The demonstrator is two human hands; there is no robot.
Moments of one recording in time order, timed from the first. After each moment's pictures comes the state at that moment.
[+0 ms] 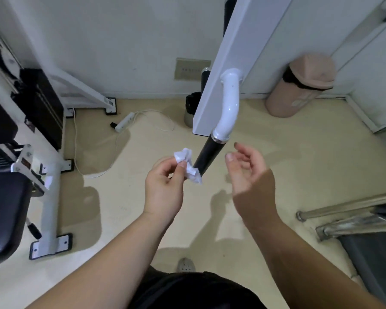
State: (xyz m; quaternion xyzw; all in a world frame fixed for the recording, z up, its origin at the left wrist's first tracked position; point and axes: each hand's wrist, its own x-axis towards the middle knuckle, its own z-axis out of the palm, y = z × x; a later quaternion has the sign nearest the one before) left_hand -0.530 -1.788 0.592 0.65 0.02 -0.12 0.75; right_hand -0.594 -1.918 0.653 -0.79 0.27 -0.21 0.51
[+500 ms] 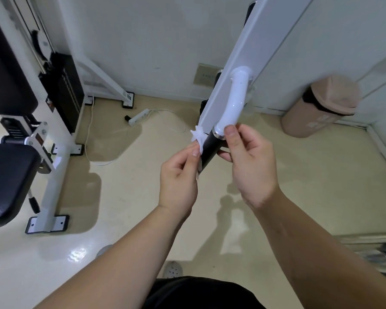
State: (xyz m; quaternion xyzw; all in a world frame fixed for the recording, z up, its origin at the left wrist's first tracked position) left_hand -0.548 -1.828 0.610 0.56 0.03 -0.04 0.83; right_hand -0.557 -1.931 0.682 -0.78 0.11 -0.15 0.60
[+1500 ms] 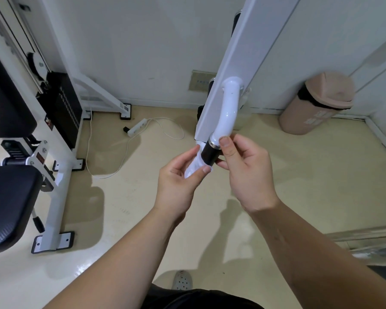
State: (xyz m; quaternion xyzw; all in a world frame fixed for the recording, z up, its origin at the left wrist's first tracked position) left_hand -0.527 -1.819 0.590 0.54 -0.01 -0.13 0.83; right_hand -0.558 -1.937 0.673 -0.81 0.11 -0.17 0.56
